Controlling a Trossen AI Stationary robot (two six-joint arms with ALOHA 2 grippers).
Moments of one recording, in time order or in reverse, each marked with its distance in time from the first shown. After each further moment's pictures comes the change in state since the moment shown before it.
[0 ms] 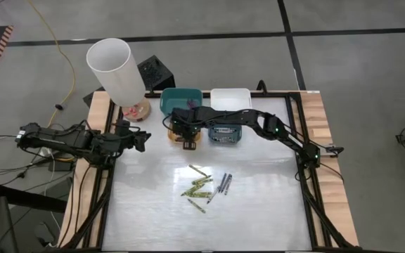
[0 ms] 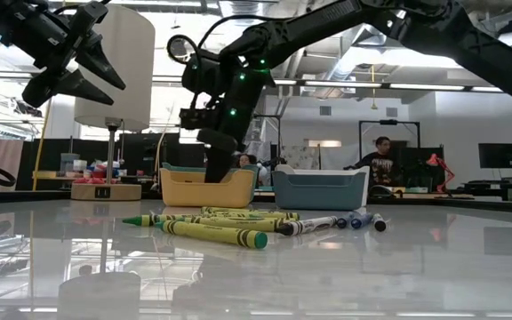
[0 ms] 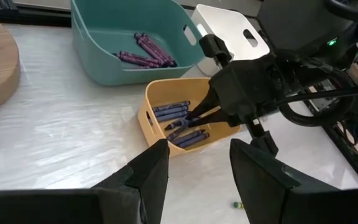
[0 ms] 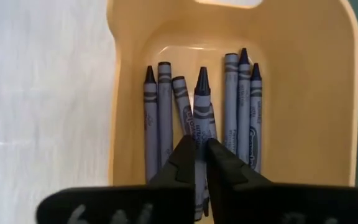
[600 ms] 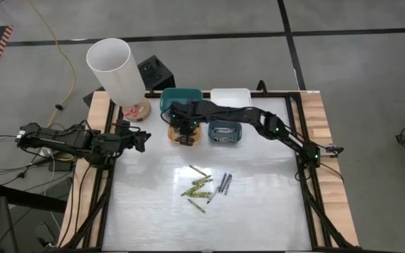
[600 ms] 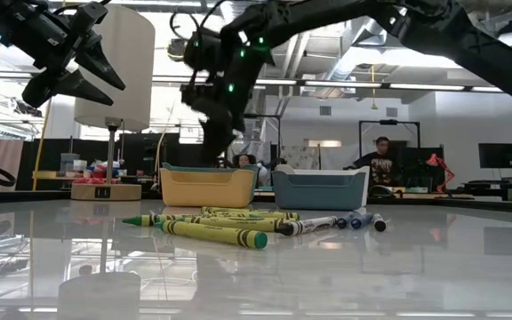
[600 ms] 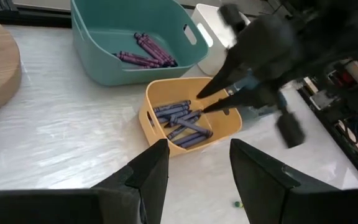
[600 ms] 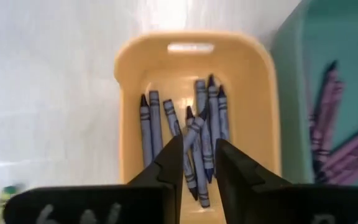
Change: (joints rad) left arm 0.000 0.000 0.000 -0.003 0.001 0.007; right arm -0.007 -0.008 0.159 -0.126 -0.001 0.077
